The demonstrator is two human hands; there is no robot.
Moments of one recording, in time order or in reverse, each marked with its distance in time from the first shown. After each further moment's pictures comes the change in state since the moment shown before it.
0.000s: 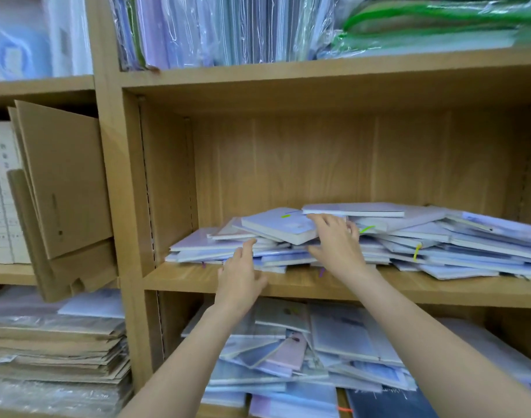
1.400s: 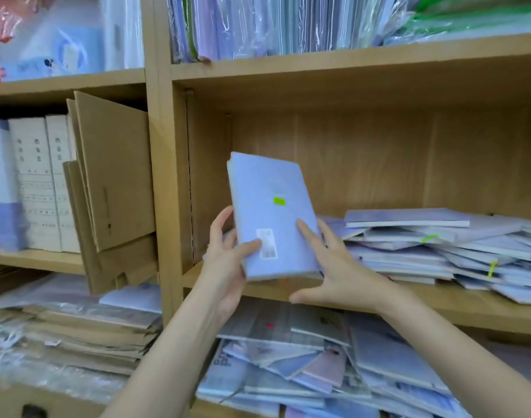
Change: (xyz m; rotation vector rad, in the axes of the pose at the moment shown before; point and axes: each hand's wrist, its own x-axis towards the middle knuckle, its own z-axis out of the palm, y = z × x) left_hand -0.008 -0.023 -0.087 -1.402 0.094 -0.218; right_hand -0.015 -0.069 -0.005 0.353 -0.382 -0.322
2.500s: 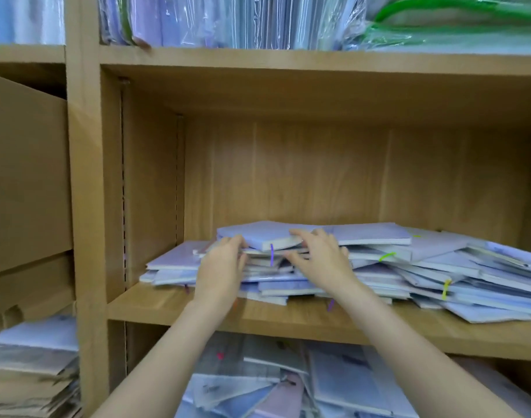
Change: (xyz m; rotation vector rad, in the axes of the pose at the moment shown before) left_hand 0.087 -0.078 0.027 1.381 0.061 0.542; right_hand 0.041 0.064 -0.015 -0.178 0.324 0.374
